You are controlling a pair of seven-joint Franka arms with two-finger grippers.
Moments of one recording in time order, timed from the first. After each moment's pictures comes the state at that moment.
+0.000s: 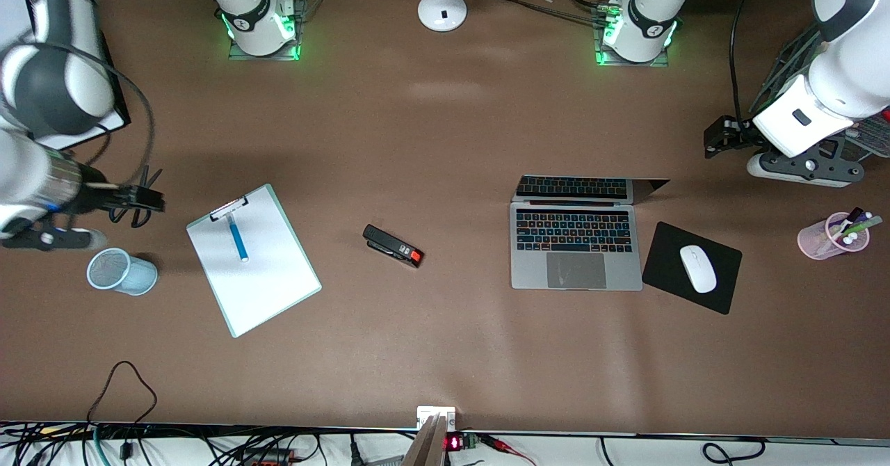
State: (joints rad) left arm -0.05 0.02 -0.05 -1.71 0.00 1.65 0.03; right arm 0.11 0.34 -0.12 -1.55 0.01 1.74 -0.02
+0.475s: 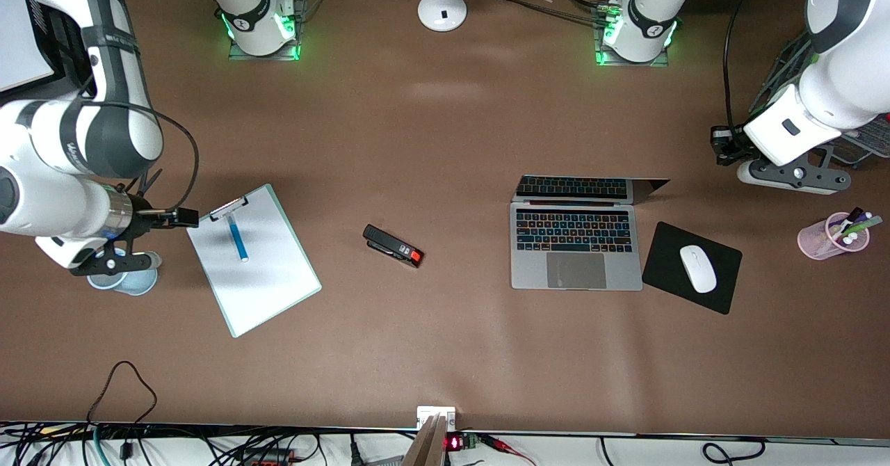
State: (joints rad) left arm -0.06 0.07 -0.05 -1.67 0.00 1.61 0.03; right arm 0.12 0.45 -0.12 -1.55 0.01 1.81 -0.14
